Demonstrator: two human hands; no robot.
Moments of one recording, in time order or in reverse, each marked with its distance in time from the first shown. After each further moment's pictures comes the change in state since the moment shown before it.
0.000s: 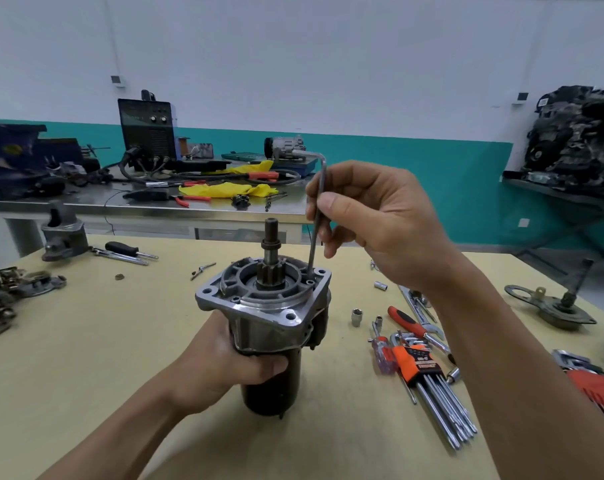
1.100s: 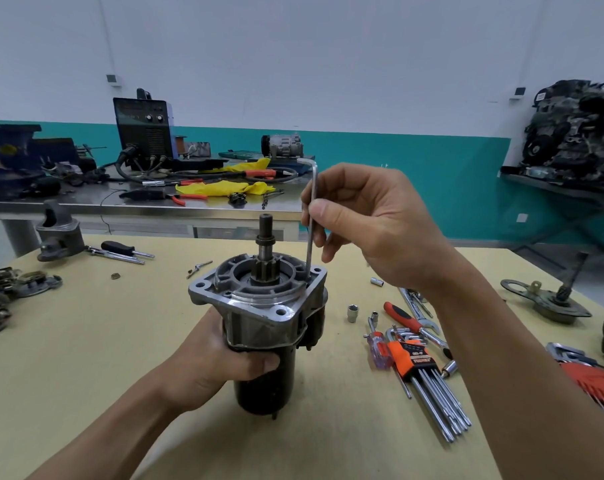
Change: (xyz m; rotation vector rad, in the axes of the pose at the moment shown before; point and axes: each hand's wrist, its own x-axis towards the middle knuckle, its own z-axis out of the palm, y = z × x) left_hand 0.002 -0.009 -0.001 -0.119 -0.025 0.014; right_hand -0.007 0.000 -0.005 -0.104 -0.031 0.015
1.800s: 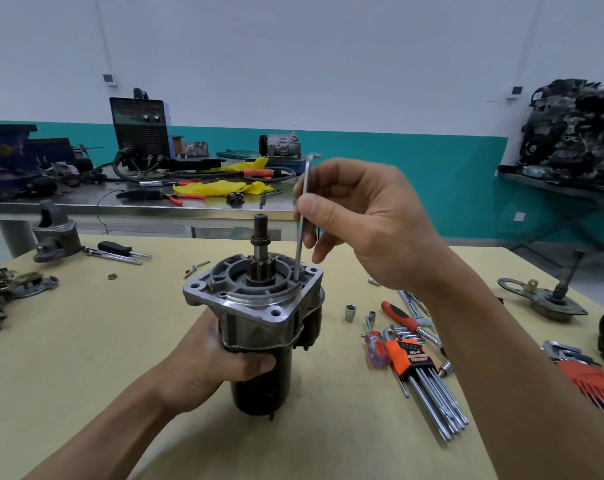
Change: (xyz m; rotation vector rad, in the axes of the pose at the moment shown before) left_hand 0.001 -0.004 -0.004 0.041 -0.027 -0.015; right_hand 0.000 -0.006 0.006 0.067 0.008 -0.032
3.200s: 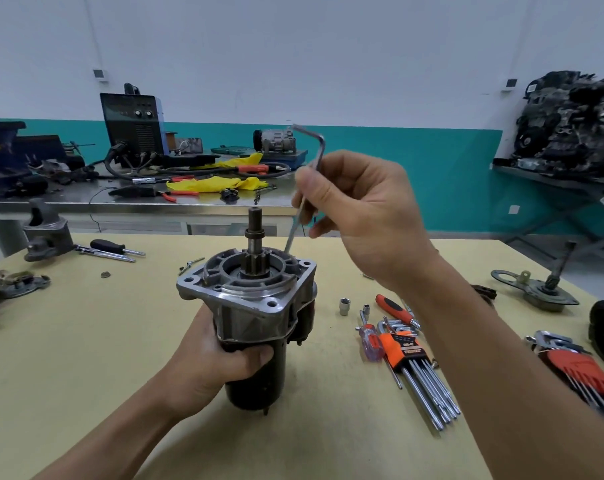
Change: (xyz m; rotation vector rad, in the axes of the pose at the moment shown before) left_hand -0.001 0.002 0.019 -0.035 0.130 0.059; right_hand -0.001 0.008 0.002 -0.007 0.222 -0.024
